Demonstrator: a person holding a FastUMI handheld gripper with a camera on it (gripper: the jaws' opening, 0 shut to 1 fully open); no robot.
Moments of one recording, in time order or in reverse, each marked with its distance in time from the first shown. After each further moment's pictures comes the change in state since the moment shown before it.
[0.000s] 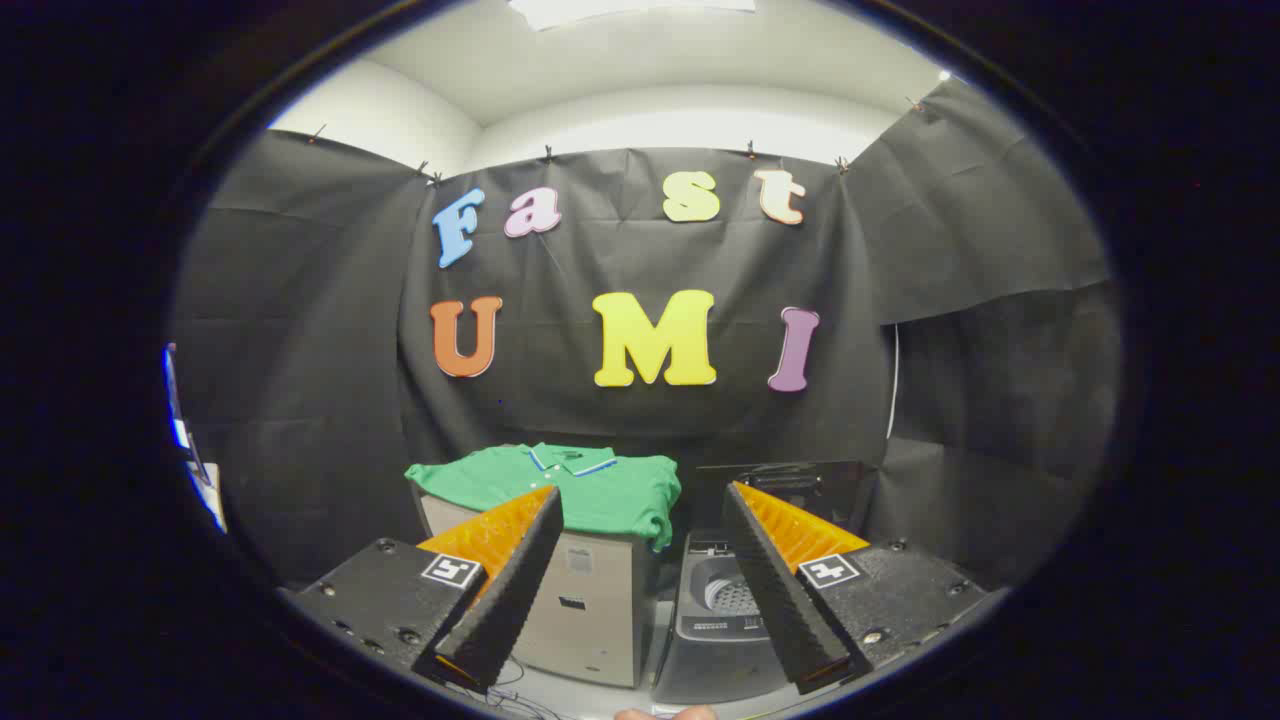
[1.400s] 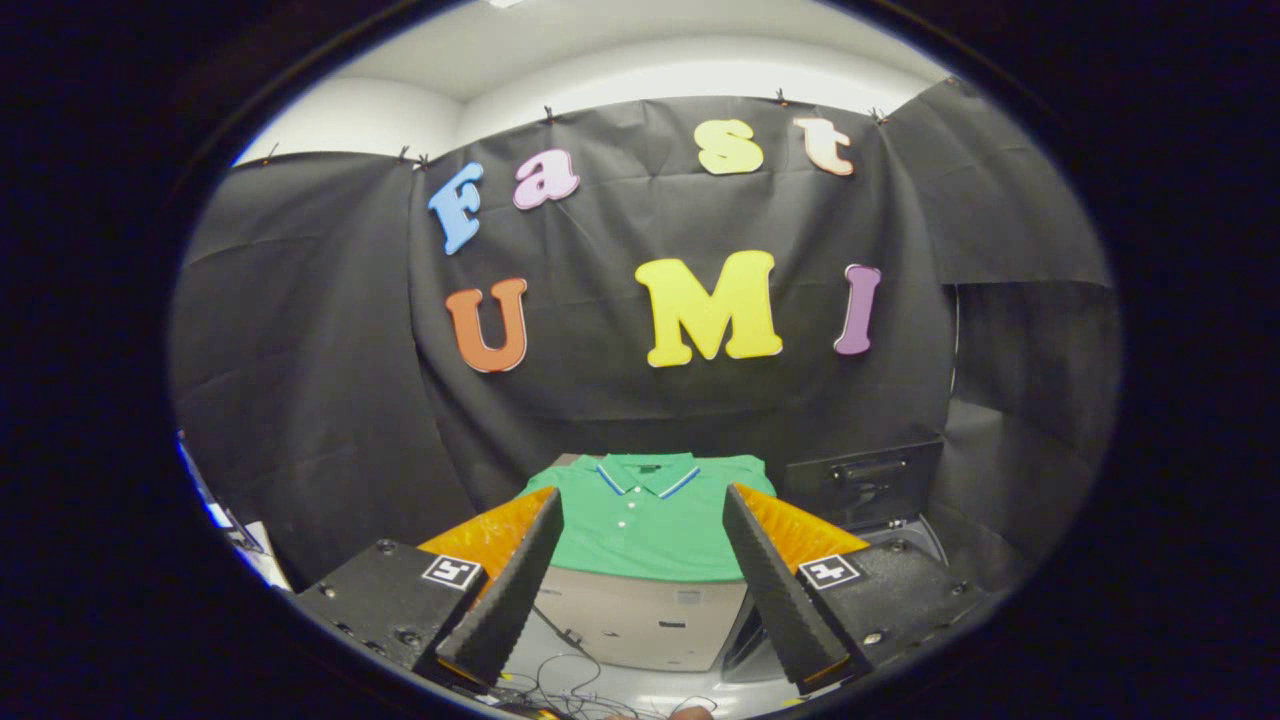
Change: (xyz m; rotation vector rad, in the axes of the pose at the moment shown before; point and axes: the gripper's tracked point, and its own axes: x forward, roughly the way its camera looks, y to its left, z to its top) arm 0.104 0.112 0.068 0.092 0.249 0.047
